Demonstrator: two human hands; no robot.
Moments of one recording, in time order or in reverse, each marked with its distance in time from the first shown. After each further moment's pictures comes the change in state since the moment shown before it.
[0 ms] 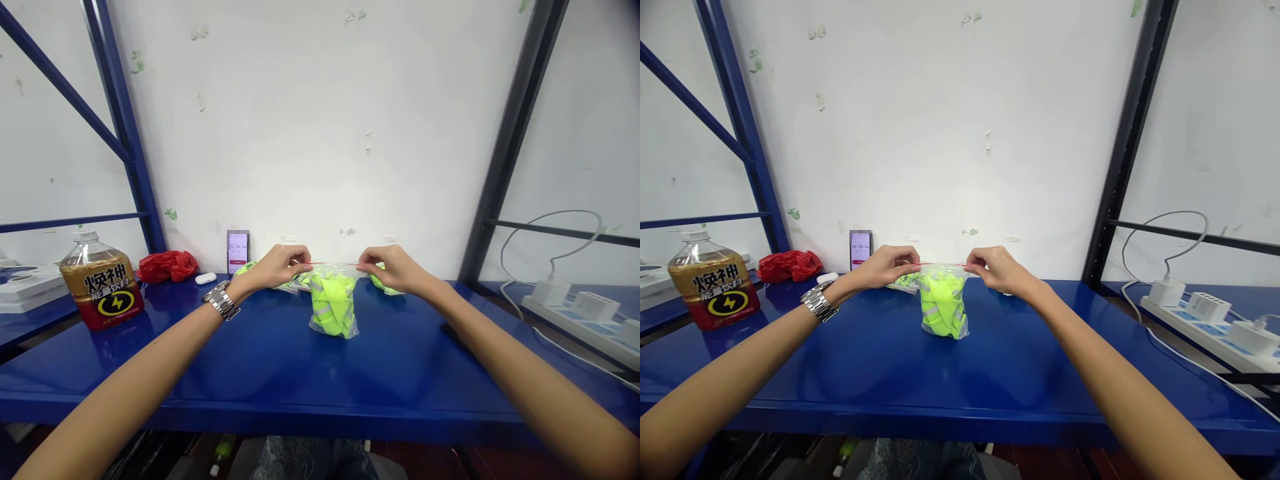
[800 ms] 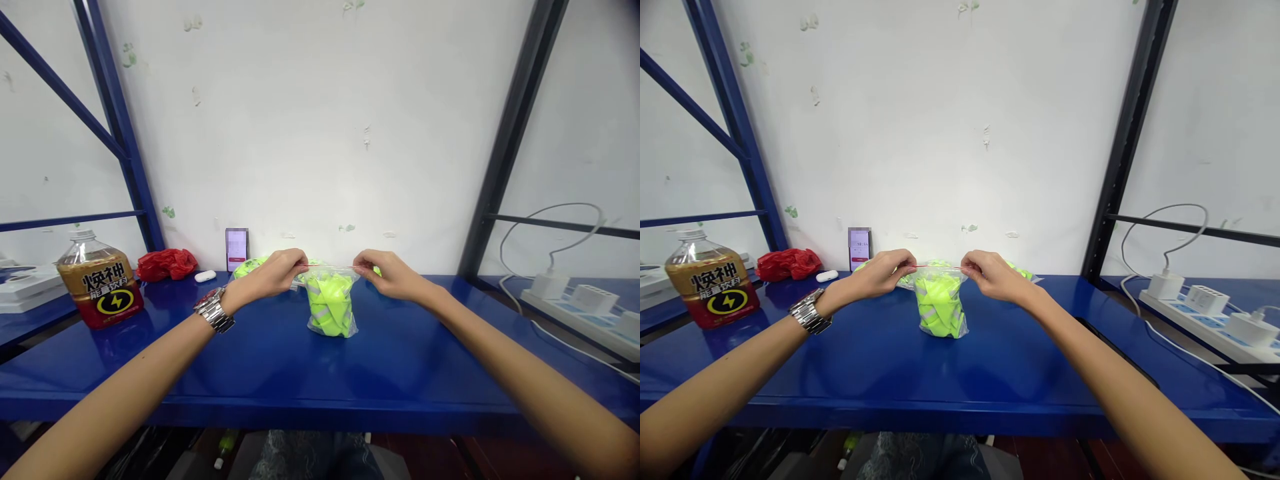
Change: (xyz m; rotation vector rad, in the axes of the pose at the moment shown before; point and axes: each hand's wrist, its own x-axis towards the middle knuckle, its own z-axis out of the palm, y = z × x) left_hand -0.014 0.004 0.007 0.327 0.010 0.097; right_hand -0.012 -0.013 0.012 -0.018 -0.029 -0.039
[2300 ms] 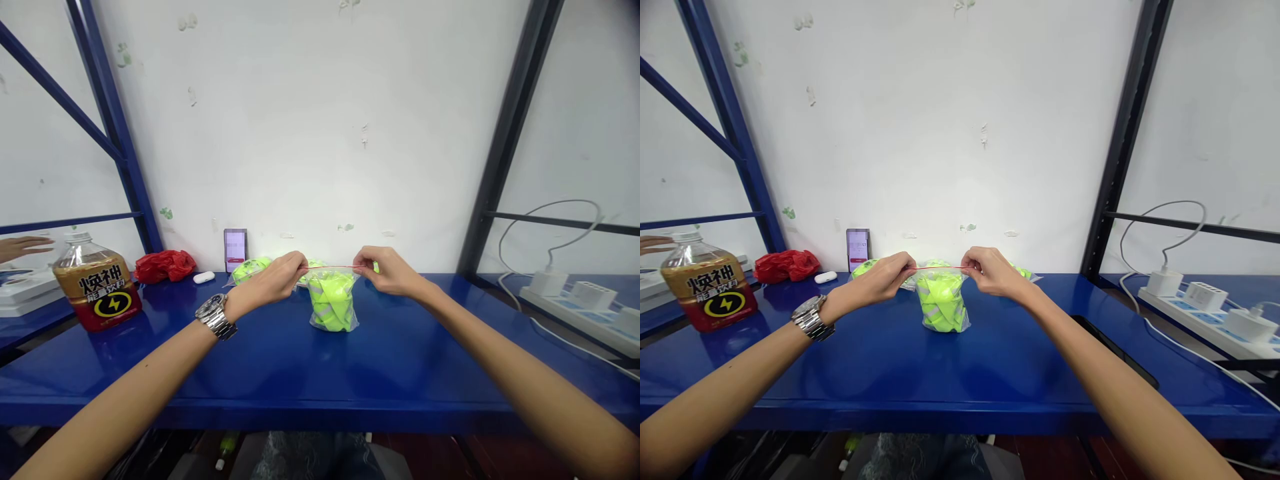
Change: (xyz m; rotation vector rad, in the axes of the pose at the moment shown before) left_hand -0.007 0.001 0.011 0.047 -0.013 0.024; right_hand 0.005 0.002 0.003 0.037 0.082 0.026
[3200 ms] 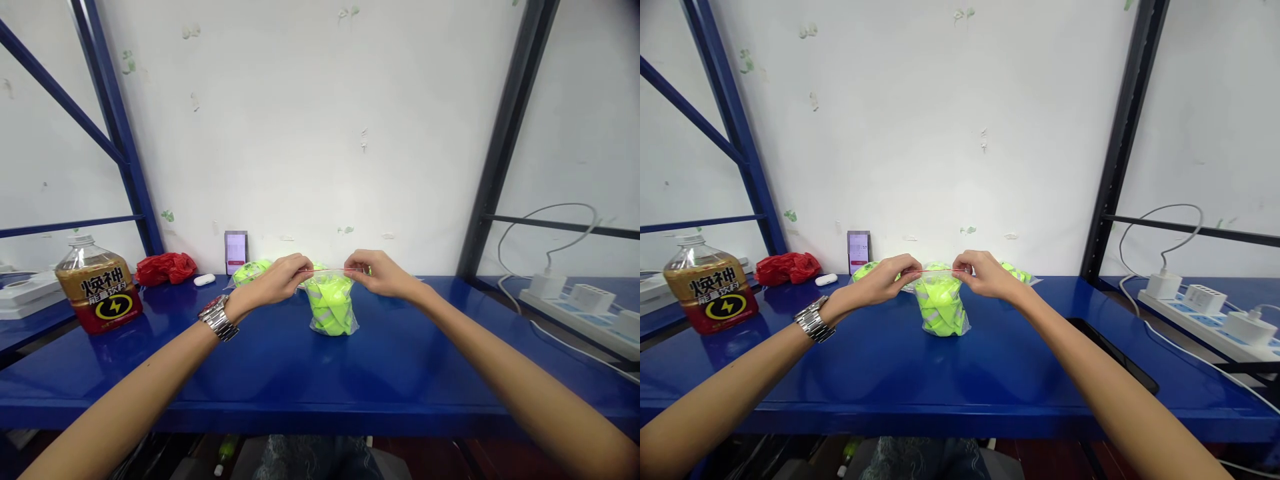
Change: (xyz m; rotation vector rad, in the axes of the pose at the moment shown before) left_hand 0.009 0.012 -0.009 -0.102 -0.018 -0.027; right_hand 0.008 -0.006 0.005 0.065 -0.057 -0.045
